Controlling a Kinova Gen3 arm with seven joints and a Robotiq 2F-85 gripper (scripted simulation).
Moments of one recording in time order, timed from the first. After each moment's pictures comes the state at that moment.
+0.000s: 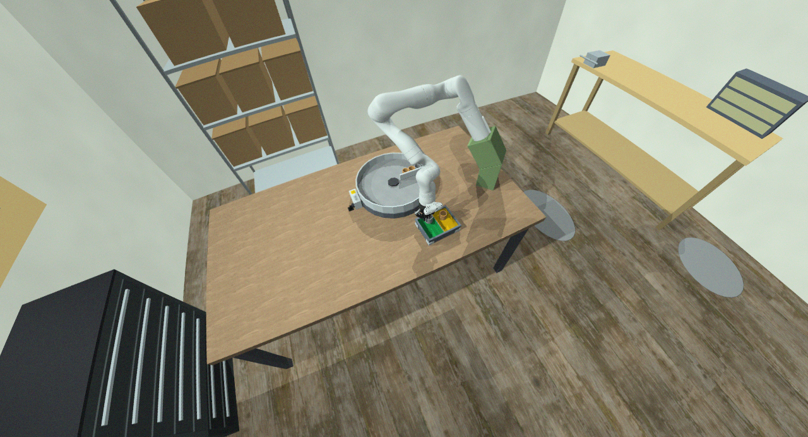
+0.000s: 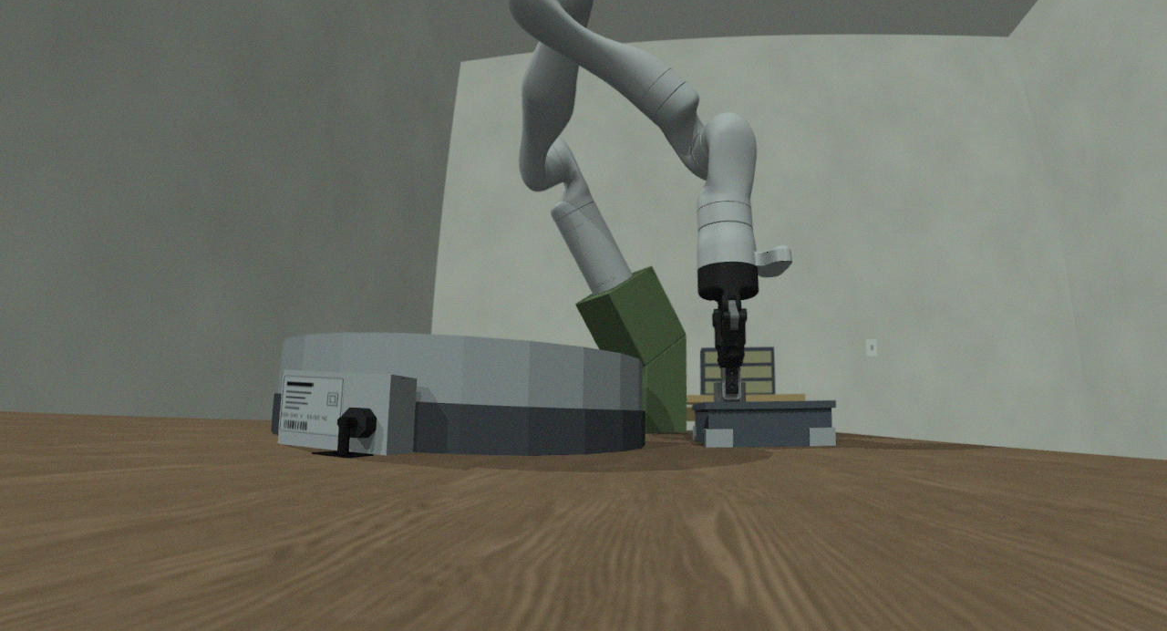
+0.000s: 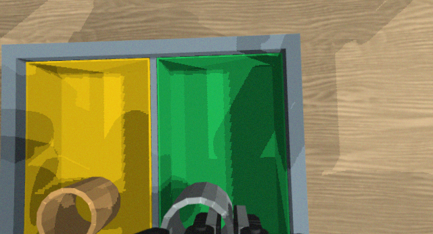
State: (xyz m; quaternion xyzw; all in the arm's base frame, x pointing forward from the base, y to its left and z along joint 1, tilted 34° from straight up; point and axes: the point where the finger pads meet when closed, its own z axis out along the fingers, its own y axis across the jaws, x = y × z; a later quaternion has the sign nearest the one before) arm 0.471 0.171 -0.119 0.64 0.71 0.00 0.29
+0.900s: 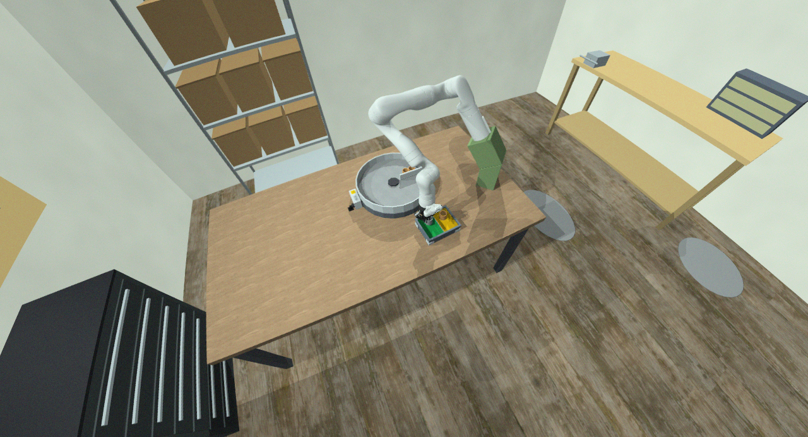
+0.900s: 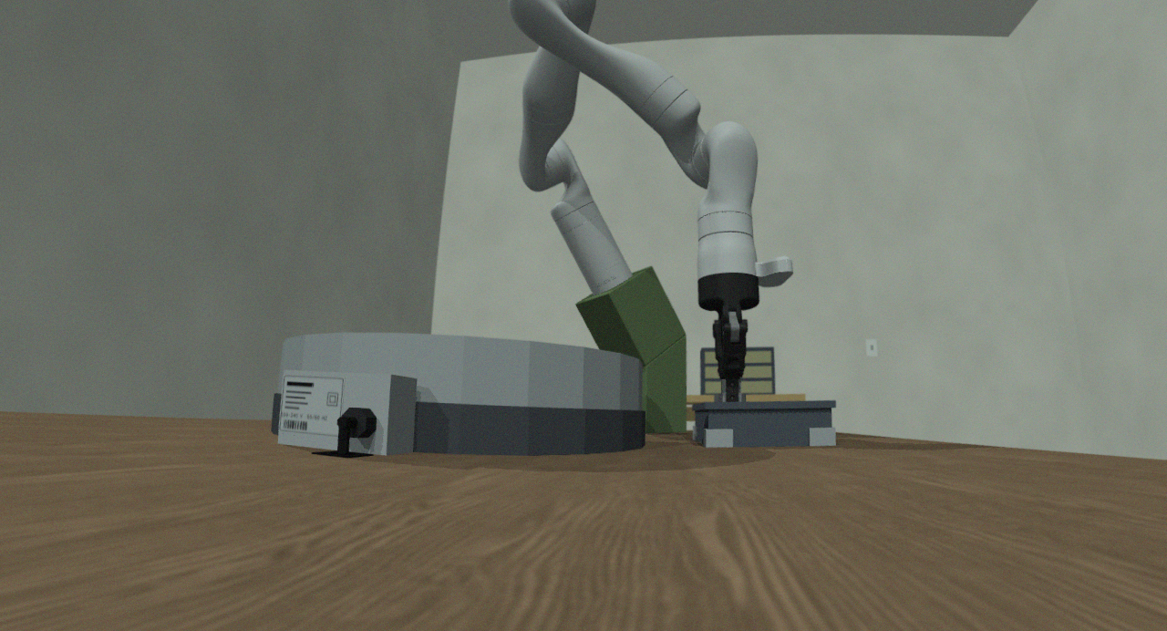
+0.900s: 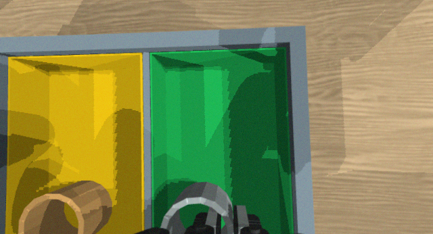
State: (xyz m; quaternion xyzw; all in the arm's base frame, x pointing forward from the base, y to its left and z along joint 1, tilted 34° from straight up) arm 0.478 0.167 -0.130 0.64 0.71 0.00 0.30
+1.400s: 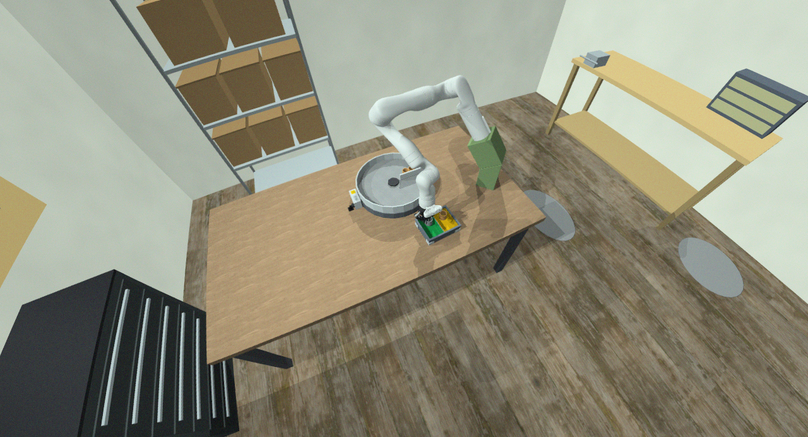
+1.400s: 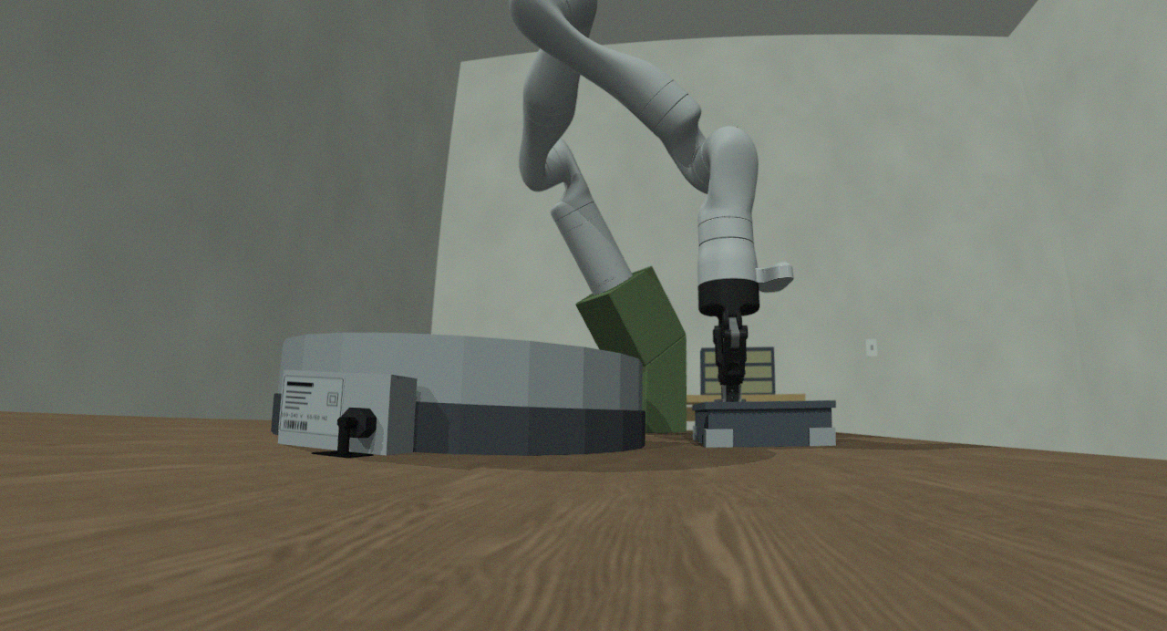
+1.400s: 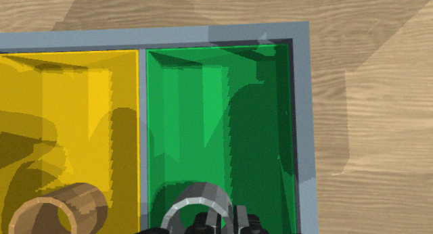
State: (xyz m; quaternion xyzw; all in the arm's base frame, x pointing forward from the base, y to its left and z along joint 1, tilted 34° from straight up) arm 0.481 0.164 -0.136 0.64 0.71 0.00 0.30
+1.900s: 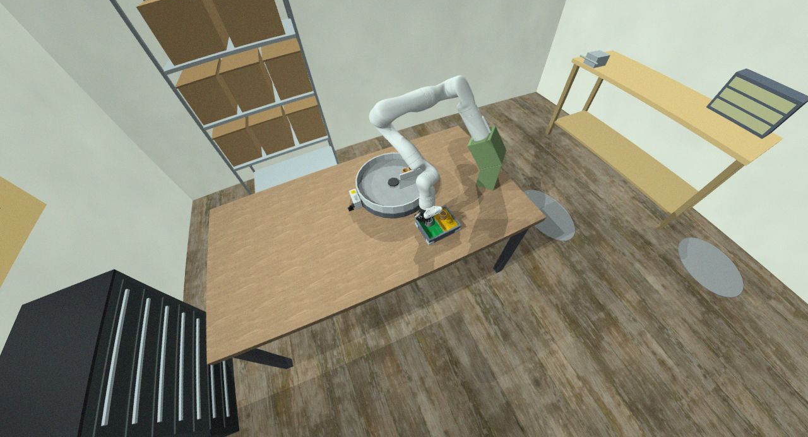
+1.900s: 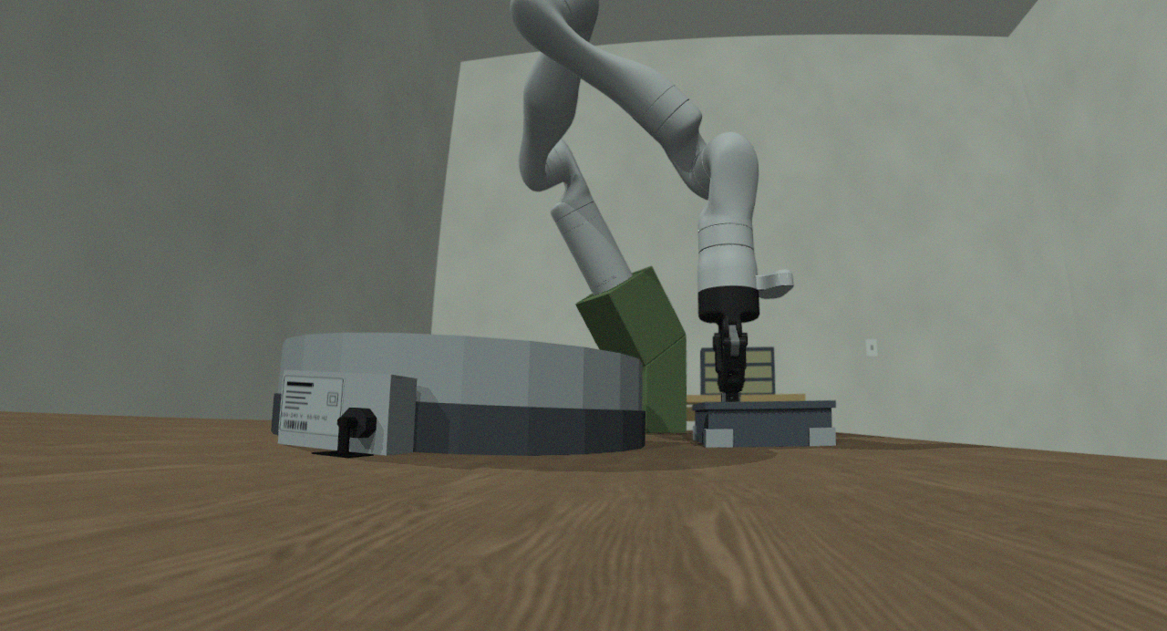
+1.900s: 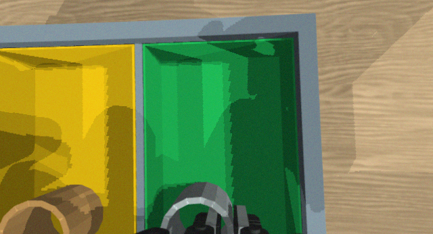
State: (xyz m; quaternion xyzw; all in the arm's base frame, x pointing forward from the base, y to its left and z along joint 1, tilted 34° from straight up) arm 0.484 0.160 -0.143 0.64 0.71 0.00 0.30
